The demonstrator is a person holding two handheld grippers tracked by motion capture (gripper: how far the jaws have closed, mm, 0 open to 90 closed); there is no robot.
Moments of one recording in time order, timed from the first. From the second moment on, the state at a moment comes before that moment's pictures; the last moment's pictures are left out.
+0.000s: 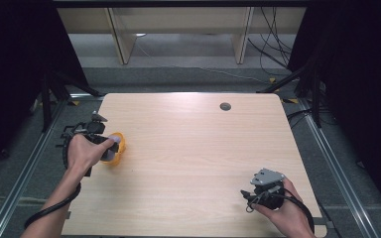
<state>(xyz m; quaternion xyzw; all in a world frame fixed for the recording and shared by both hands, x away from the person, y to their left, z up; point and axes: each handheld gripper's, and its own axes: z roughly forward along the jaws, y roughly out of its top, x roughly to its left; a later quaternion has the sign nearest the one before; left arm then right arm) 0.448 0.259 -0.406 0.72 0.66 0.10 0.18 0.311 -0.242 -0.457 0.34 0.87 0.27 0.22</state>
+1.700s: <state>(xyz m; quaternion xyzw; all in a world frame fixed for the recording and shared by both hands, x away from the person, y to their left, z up) 0.480 0.261 -0.427 0.71 0.67 0.12 0.18 0.310 -0.242 -0.457 0.34 0.87 0.27 0.22</state>
